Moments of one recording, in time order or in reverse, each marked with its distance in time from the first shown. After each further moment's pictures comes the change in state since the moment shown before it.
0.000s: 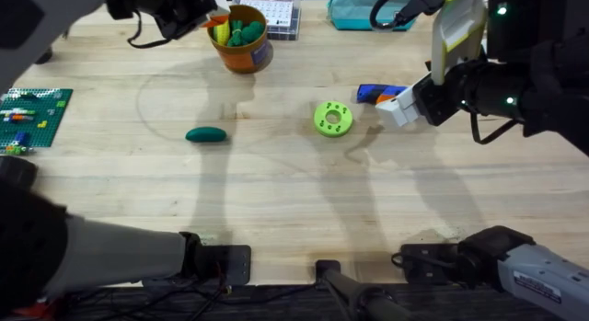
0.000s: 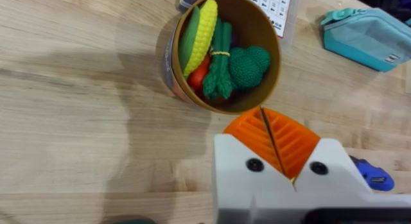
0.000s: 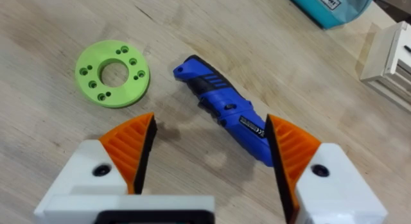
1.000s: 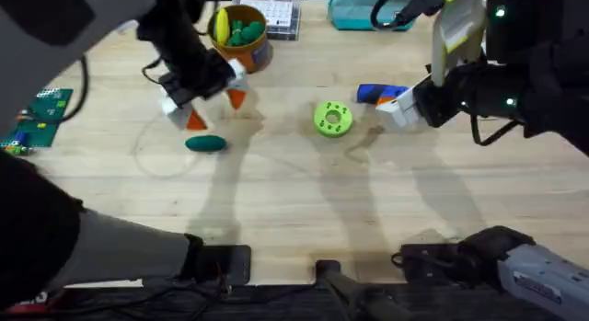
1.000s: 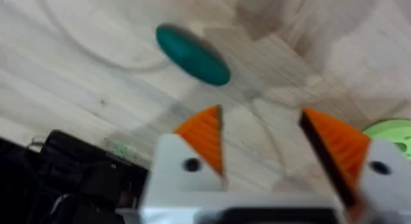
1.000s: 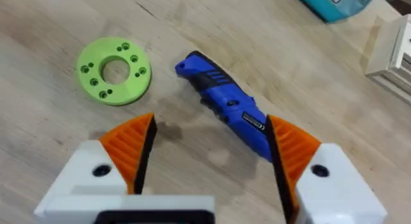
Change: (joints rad) left arm -0.139 0.044 -0.008 -0.661 -0.251 -0.442; right arm 0.000 0.000 -0.001 -0.016 0.000 0.016
